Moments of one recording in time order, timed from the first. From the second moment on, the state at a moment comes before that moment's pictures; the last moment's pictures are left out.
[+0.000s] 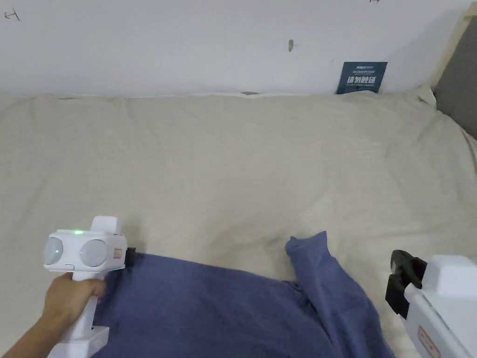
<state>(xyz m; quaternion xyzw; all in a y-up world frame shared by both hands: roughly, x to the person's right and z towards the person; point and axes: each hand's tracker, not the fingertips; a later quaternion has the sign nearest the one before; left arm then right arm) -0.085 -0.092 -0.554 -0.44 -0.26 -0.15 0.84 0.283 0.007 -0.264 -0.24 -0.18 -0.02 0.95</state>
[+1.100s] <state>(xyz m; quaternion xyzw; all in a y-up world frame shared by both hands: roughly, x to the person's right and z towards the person) -0.145 0.087 -0.426 -0.31 -0.28 -0.03 0.91 0.314 0.036 -0.298 -0.33 -0.15 -0.01 0.93</state>
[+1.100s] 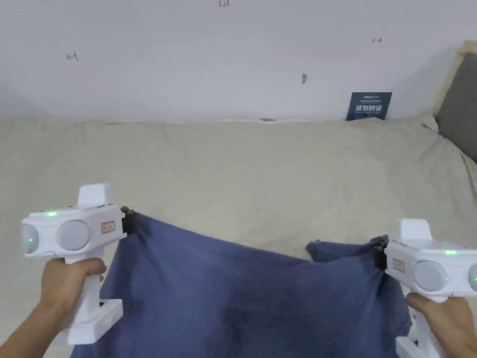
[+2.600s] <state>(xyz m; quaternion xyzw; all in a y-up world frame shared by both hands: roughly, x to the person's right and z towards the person) -0.192 0.133 -0.468 -0.20 -0.20 0.00 0.96 0.296 0.144 -0.371 -0.14 -0.10 -0.05 0.98</state>
